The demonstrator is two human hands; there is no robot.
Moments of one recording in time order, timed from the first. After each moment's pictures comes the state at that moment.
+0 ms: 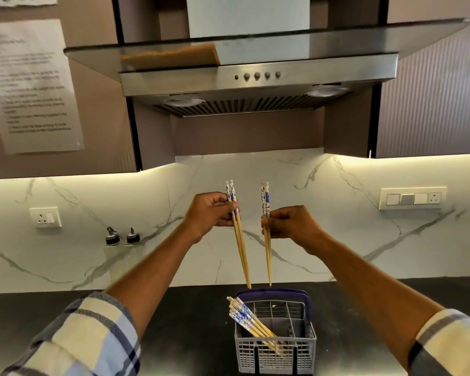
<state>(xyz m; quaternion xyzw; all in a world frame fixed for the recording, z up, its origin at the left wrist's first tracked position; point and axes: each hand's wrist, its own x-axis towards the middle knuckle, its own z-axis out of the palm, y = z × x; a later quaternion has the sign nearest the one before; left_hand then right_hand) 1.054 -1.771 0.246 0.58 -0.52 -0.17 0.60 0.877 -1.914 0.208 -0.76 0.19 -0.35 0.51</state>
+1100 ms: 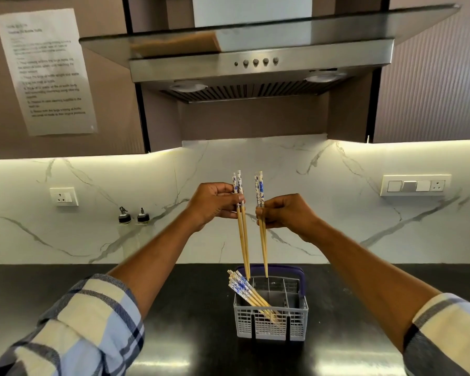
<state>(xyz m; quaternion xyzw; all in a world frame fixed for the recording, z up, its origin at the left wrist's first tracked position) 1.014 -1.739 0.238 0.62 -0.51 -0.17 0.57 0.853 -1.877 0.208 -0.78 0.17 -0.32 0.51</state>
